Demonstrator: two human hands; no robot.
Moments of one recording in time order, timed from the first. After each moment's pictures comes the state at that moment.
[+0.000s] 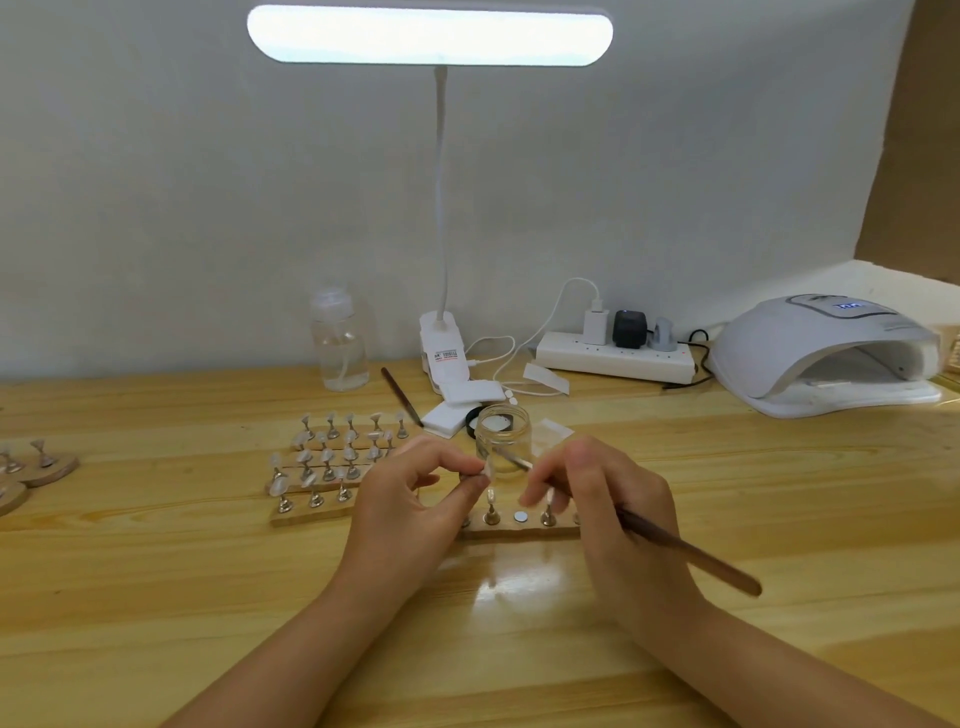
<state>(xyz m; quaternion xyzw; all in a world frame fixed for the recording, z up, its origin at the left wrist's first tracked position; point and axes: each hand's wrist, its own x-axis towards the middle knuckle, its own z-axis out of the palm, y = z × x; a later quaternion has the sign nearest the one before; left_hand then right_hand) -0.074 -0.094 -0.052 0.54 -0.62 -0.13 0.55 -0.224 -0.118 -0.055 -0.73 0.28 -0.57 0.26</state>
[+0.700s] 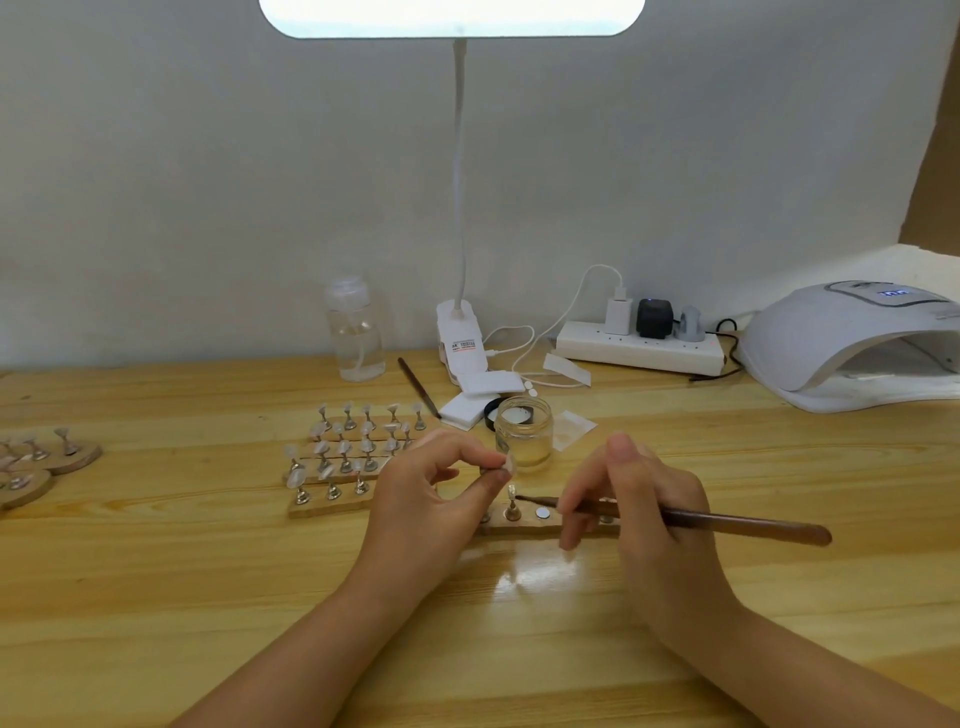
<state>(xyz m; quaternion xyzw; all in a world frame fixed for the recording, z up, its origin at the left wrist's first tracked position) -0.072 -0.096 -0.053 0.54 -0.62 -0.15 0.55 -0.223 -0.118 -0.057 -0.70 0.27 -0.58 0.32</state>
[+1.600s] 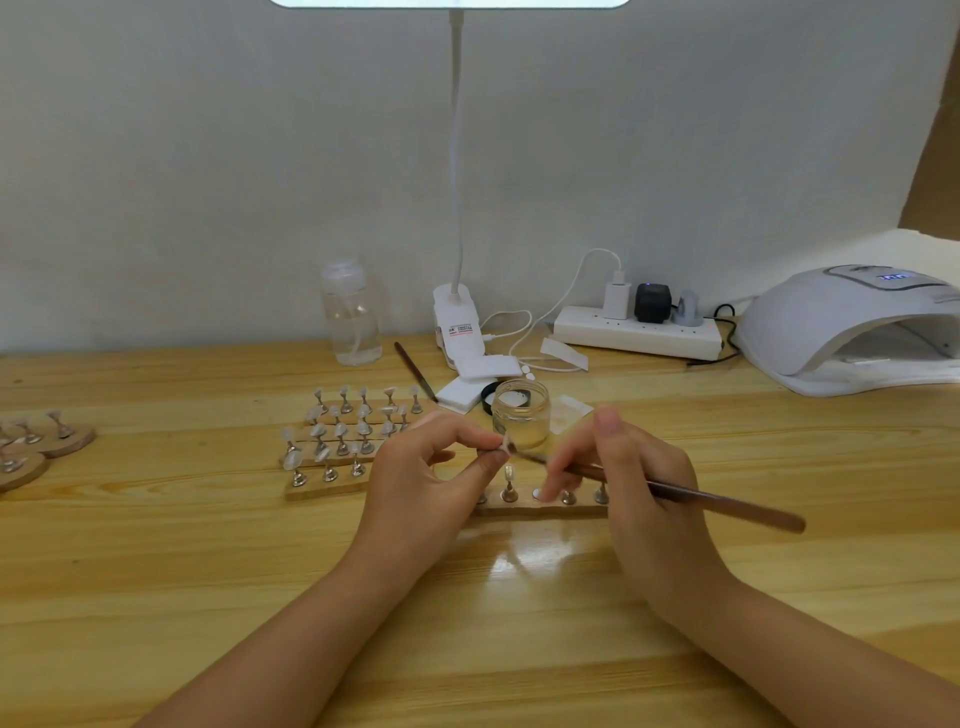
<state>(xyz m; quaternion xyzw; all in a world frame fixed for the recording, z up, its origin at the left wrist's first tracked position) -0.072 -0.097 -0.054 0.54 -0.62 -0.15 0.55 -0.223 -0.120 -0.056 -0.68 0.26 -0.57 0.38</state>
